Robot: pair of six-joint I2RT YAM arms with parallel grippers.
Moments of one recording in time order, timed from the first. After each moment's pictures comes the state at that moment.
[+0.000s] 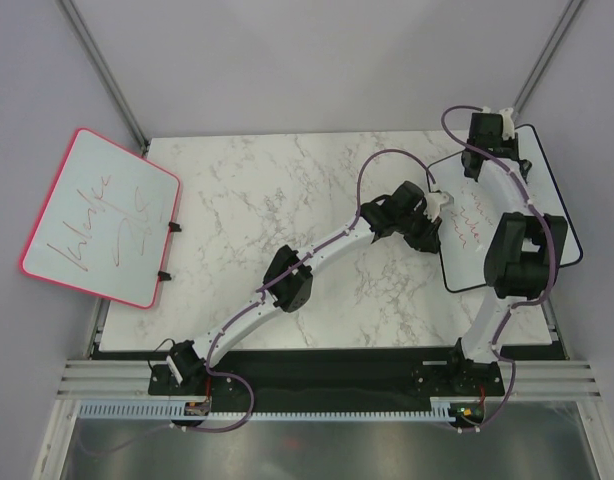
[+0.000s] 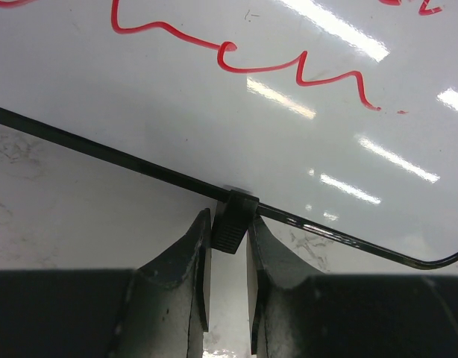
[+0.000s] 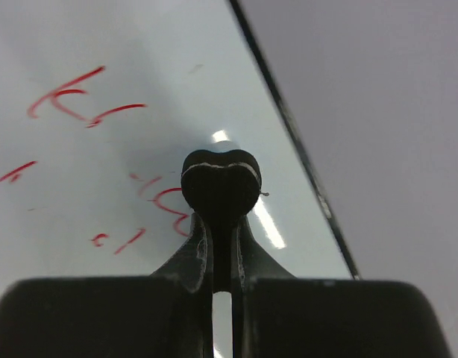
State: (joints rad) left arm -0.93 2.97 2.89 -0.53 0.51 -0.13; right arm -0.09 1.92 1.60 -0.40 0.89 -0.23
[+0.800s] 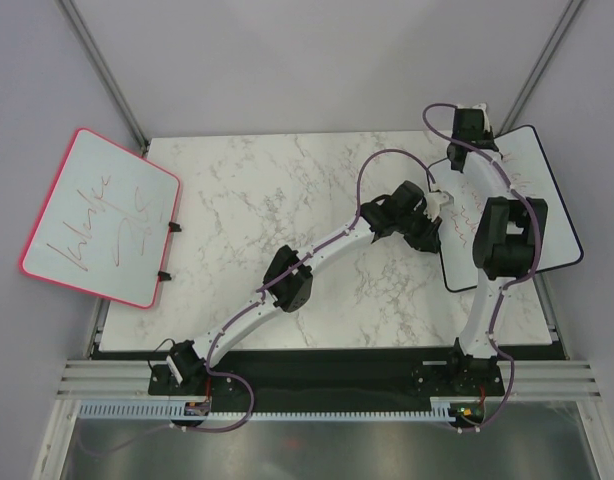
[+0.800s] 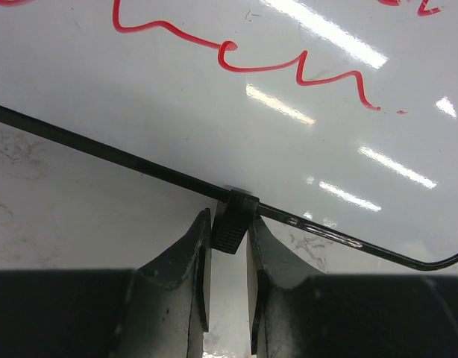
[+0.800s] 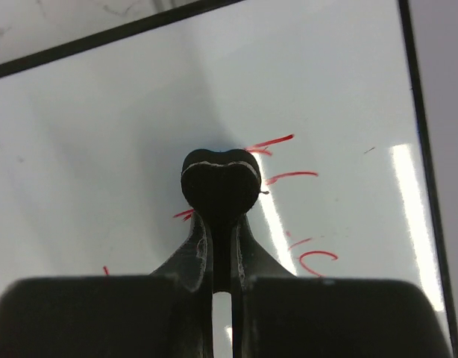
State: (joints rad) left arm -0.93 2.97 2.89 -0.53 0.52 -0.13; right arm -0.04 2.08 1.72 -0.38 0.74 -0.28
